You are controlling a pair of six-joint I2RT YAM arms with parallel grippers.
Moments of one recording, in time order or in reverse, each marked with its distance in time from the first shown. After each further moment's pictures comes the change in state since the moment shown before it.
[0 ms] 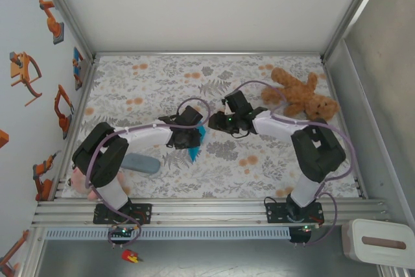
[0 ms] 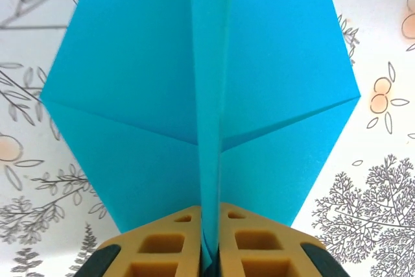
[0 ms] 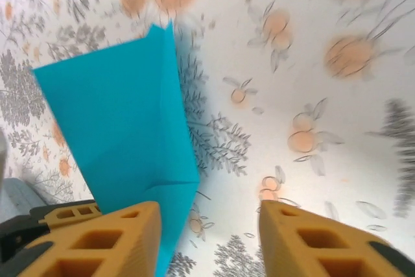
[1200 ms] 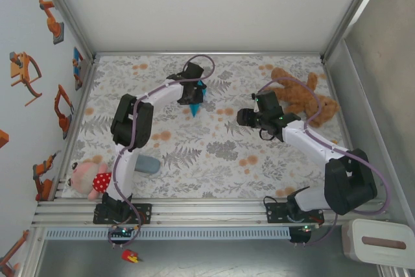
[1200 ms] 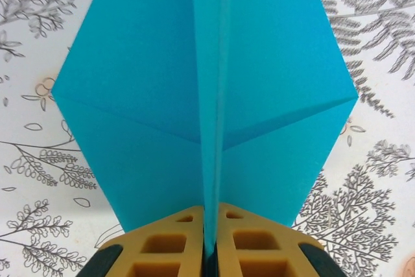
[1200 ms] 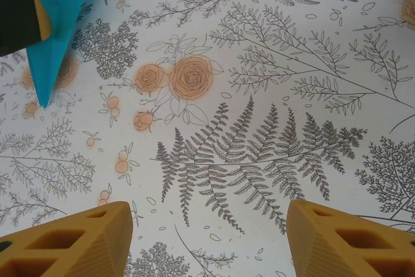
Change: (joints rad) left arm 0.233 0.544 0.786 -0.184 -0.040 0.269; right arm -0.169 -0.317 -0.163 -0.100 0.246 -0.283
